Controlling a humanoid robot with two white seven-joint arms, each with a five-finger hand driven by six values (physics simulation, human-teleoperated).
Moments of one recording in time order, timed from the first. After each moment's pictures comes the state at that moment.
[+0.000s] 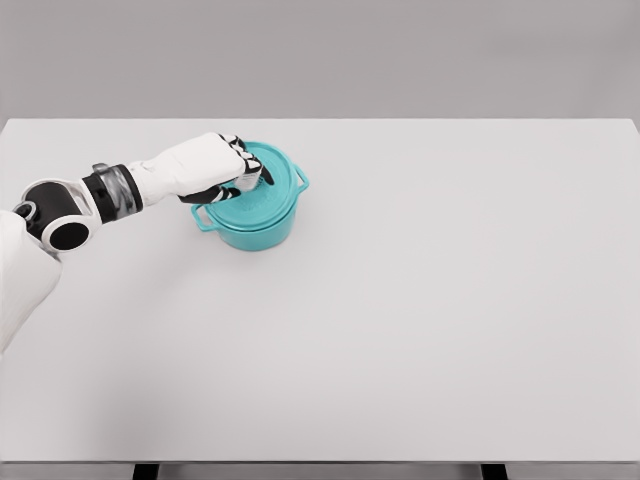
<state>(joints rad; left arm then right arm) -0.63 0.49 -0.49 -1.30 -0.70 -0.61 -0.36 0.01 0.00 -0.30 0.05 0.25 -0.01 0.09</state>
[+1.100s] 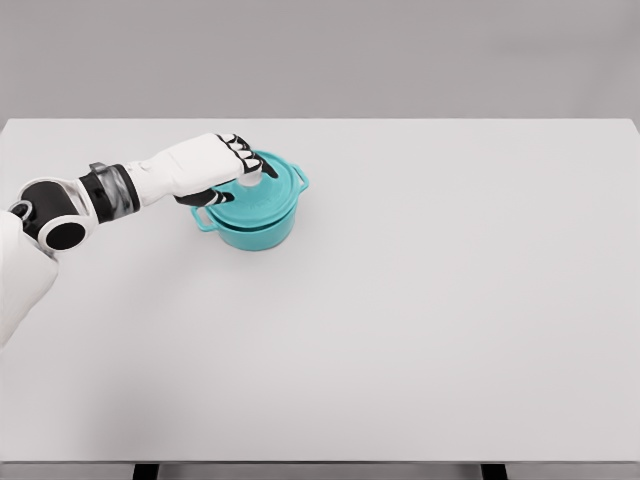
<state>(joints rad) -0.63 0.49 -0.49 -1.31 -0.72 -0.61 -0.37 0.01 0.00 -0.30 0.05 0.25 -0.01 0.09</state>
